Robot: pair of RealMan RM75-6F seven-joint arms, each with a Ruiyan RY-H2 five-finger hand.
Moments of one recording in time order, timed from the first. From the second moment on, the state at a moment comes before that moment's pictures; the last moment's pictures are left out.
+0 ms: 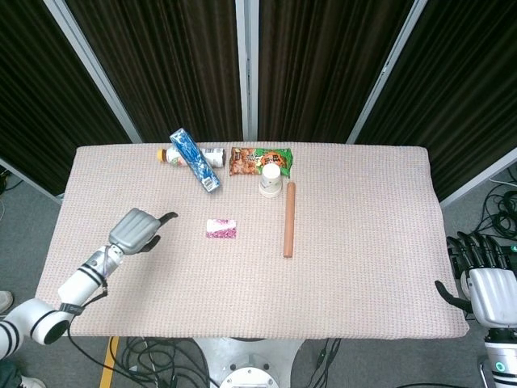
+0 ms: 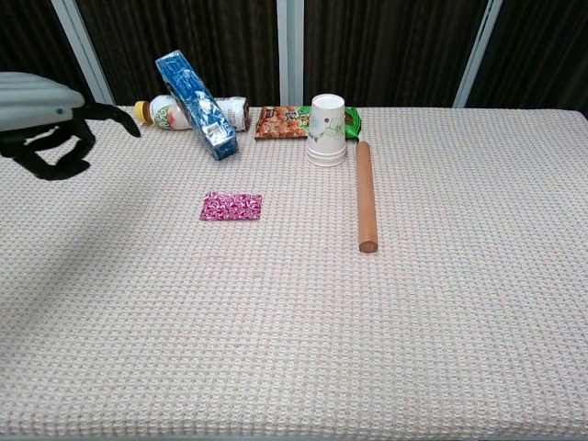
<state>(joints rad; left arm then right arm) -0.66 -1.33 -0.12 -1.37 1.51 0.81 0.08 0.06 -1.07 0.07 -1.65 -1.52 1.51 -0.09</state>
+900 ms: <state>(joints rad) -0.94 -1.63 -0.14 -1.10 1.19 0.47 0.23 0.07 -1.07 0.07 -1.64 -1.48 1.48 -0.09</state>
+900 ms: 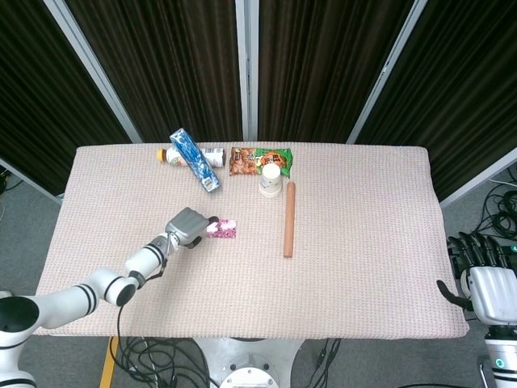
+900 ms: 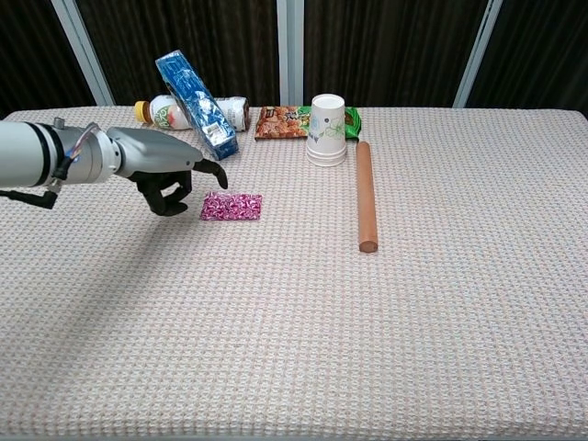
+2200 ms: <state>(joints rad) -1.10 -1.57 0.06 -1.36 0.77 0.56 0.53 0.05 -1.06 0.06 -1.63 -1.48 1.49 -0.05</state>
